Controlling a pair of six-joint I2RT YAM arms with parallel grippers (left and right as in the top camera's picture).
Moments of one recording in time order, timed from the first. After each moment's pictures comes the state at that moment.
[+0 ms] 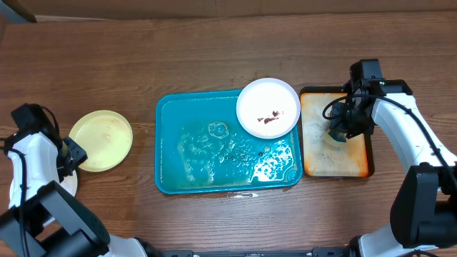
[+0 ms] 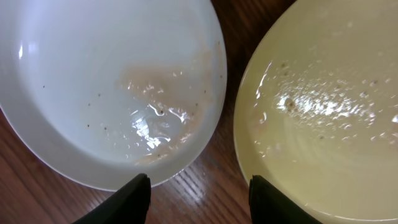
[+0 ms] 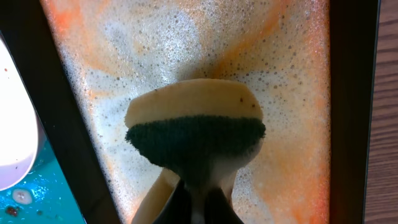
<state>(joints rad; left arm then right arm) 0.63 1.68 1.14 -0.87 -0.23 -0.26 0.01 1.73 1.24 -0.96 -0.04 0.22</state>
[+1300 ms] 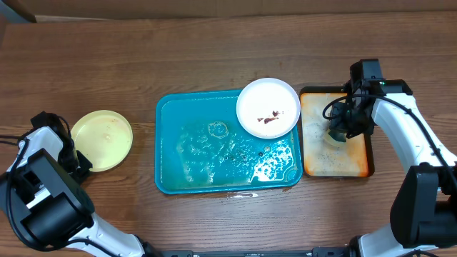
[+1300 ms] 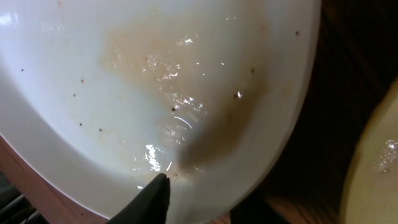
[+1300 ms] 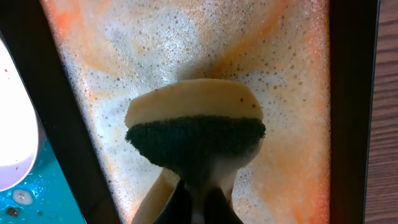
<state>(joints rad) 0.63 1.91 1.14 -0.86 -0.41 -0.24 0.01 1.73 1.24 -0.96 -0.04 0.22</state>
